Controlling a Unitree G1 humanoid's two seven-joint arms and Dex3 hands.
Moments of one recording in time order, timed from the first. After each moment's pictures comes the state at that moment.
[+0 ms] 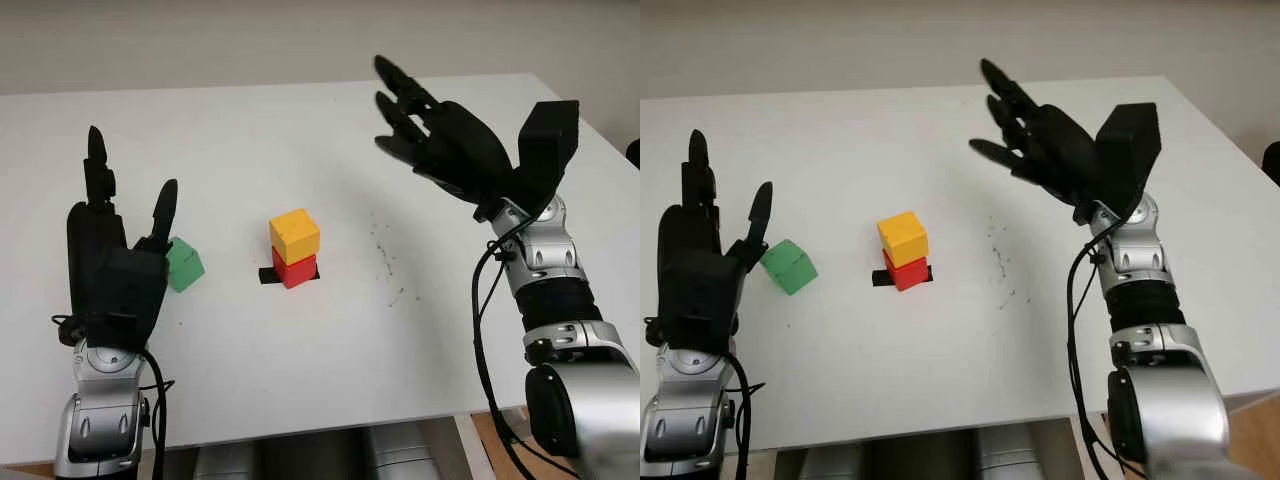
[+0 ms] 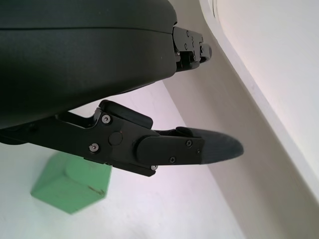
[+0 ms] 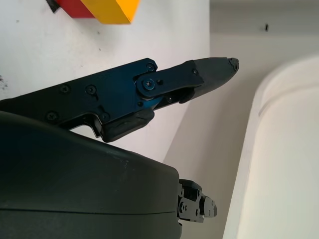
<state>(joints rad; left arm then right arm) -0.10 0.23 0.15 -0.37 0.48 0.40 0.18 -0.81 -0.33 -0.14 0.63 0.16 -0.04 0.47</state>
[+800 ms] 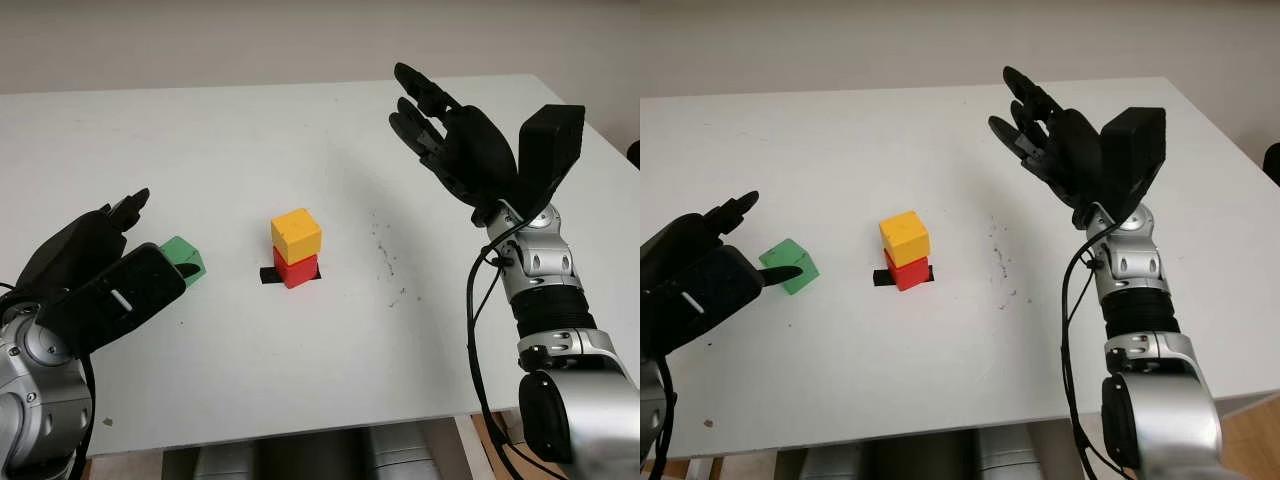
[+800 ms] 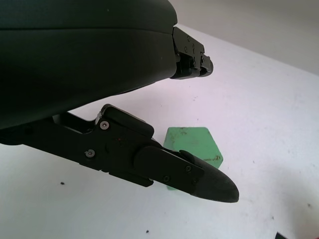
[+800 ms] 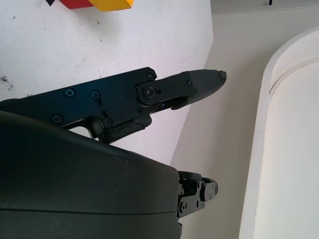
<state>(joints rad) -0.09 0.59 0.04 -0.59 0.77 0.81 -0.53 -0.80 -0.32 -0.14 0.65 0.14 -0.01 0.40</state>
